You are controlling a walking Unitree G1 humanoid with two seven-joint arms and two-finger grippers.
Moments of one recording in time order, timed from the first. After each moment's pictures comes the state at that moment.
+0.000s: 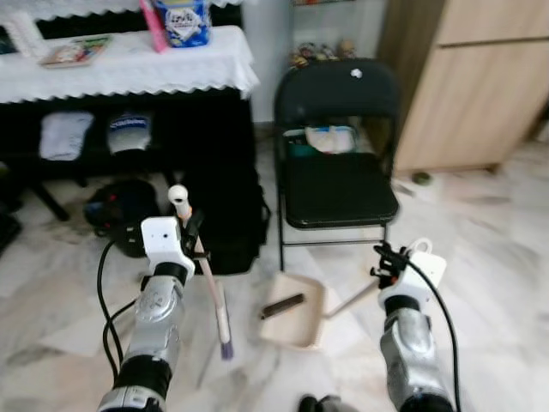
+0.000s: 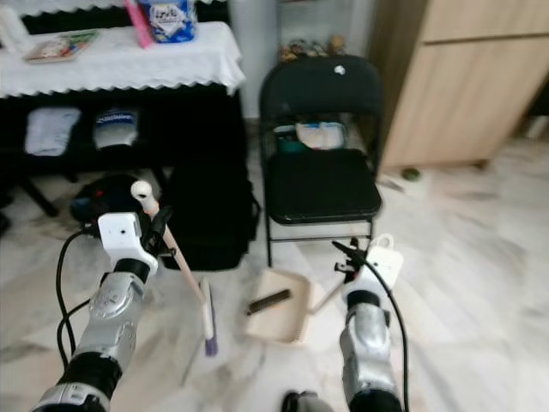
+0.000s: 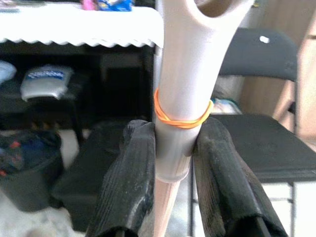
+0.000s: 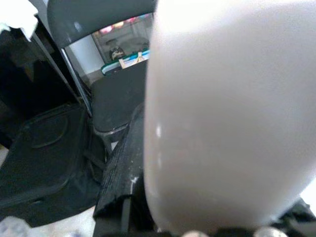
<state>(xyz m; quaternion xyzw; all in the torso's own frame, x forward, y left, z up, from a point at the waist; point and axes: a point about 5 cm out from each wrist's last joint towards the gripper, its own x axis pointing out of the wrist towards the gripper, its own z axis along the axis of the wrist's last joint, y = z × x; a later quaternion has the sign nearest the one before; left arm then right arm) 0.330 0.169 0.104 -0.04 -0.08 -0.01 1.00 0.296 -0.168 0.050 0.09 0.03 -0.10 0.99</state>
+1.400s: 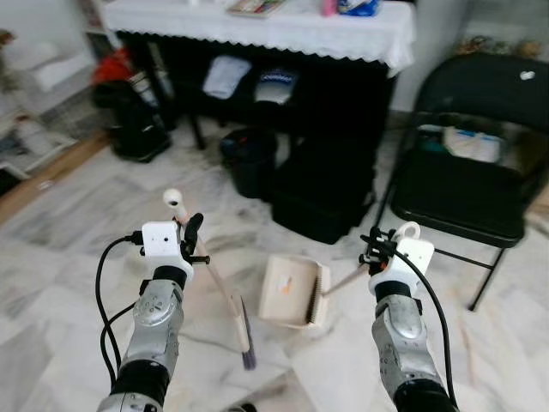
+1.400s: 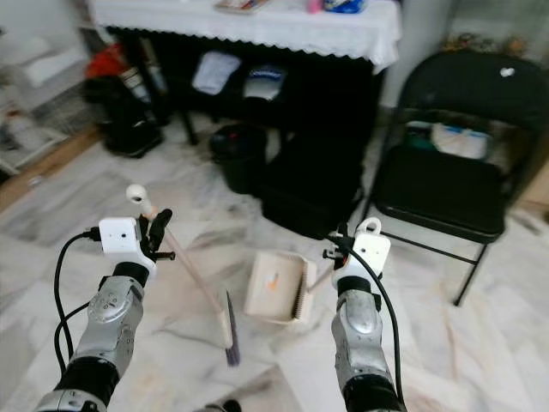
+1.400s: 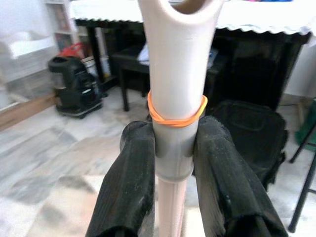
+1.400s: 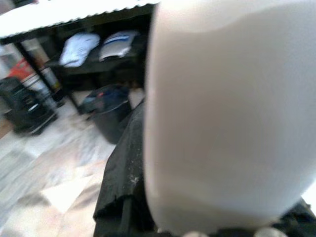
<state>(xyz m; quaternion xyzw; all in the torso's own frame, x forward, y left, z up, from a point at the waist) 0.322 0.167 0.096 -0.03 -0.07 0.00 1.00 0.312 -0.163 0.072 0.05 -0.01 -0.07 1.00</state>
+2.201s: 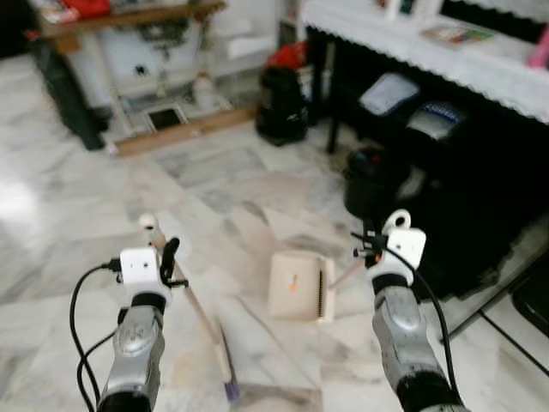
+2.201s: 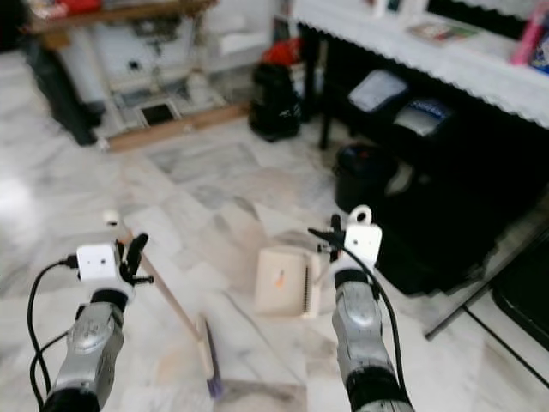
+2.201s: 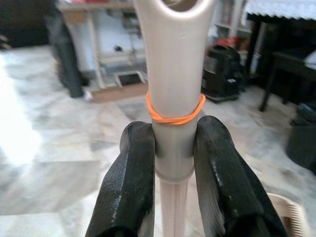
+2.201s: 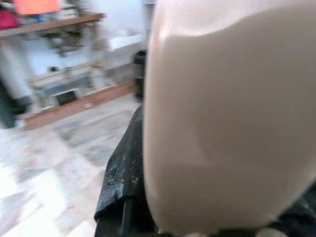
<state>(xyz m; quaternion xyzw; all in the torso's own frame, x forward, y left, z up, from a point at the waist) 0.296 0.196 0.078 0.00 -0.05 0.05 1.00 0.319 -0.160 0.080 0.02 -0.02 -0.03 1.00</state>
